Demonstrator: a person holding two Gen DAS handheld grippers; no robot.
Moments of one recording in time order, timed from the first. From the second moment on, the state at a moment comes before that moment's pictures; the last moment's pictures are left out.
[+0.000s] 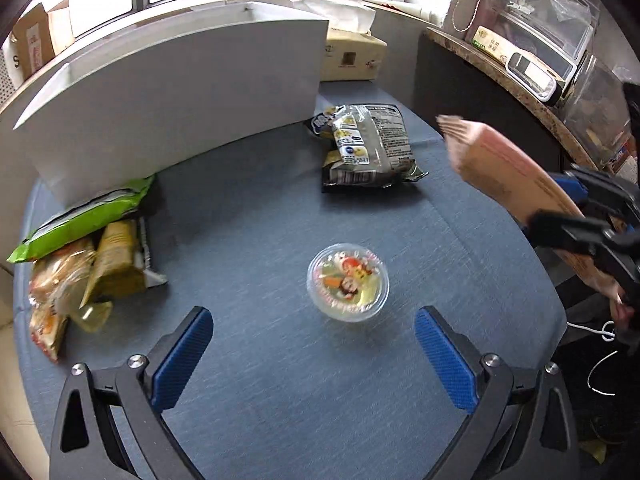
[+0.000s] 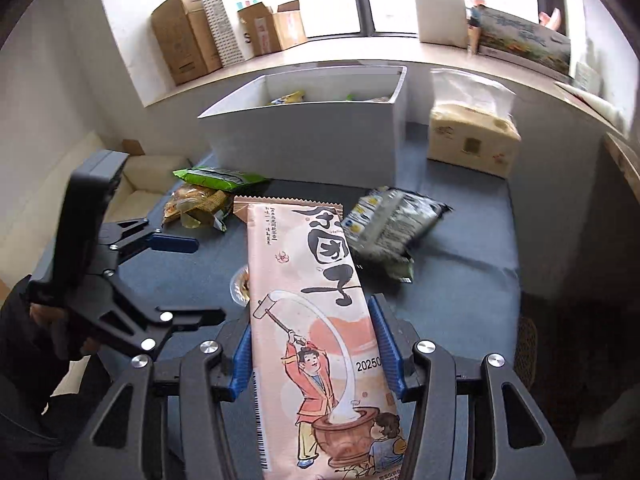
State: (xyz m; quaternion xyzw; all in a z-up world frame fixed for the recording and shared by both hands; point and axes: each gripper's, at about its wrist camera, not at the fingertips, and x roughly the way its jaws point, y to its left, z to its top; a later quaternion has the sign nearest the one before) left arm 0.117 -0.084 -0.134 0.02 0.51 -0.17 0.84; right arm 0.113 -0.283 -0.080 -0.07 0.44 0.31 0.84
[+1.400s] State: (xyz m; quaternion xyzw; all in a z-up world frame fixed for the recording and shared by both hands) left arm 0.145 0.029 0.023 -0.03 0.35 -0.05 0.93; right arm 0.197 -0.219 -0.017 0.02 0.38 0.32 0.87
